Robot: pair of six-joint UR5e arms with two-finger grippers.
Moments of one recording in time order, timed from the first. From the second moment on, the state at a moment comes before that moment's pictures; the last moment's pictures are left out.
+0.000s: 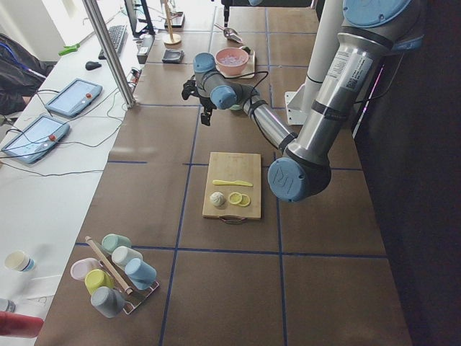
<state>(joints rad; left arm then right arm) -0.89 -1.98 -1.85 -1.67 -2.26 -0.73 1.12 -1.59 1.97 -1.43 2.21 0.62</state>
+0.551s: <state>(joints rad) -0.91 -1.96 -1.85 -1.66 -2.26 -0.71 1.12 -1.57 1.99 -1.43 2.25 0.66</state>
